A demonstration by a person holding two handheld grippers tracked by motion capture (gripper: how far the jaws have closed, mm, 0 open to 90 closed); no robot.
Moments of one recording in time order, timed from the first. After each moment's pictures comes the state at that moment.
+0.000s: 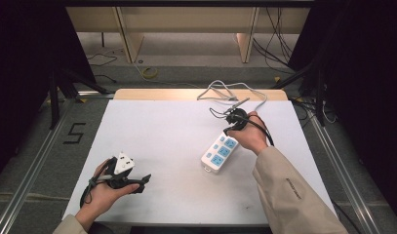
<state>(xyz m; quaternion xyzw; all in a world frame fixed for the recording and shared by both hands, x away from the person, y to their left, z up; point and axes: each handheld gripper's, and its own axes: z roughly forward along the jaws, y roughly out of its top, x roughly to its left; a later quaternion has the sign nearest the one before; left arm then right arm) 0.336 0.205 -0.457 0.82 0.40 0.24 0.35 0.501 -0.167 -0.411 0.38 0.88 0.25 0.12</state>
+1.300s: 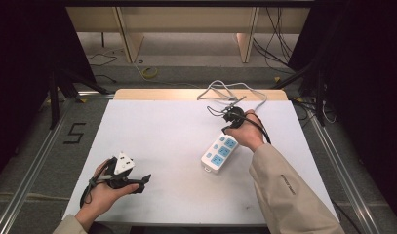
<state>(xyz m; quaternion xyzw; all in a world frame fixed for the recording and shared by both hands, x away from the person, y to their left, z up) 0.335 0.205 -0.457 0.82 0.39 0.24 0.35 0.511 -0.160 -0.415 0.39 0.88 0.24 0.12</state>
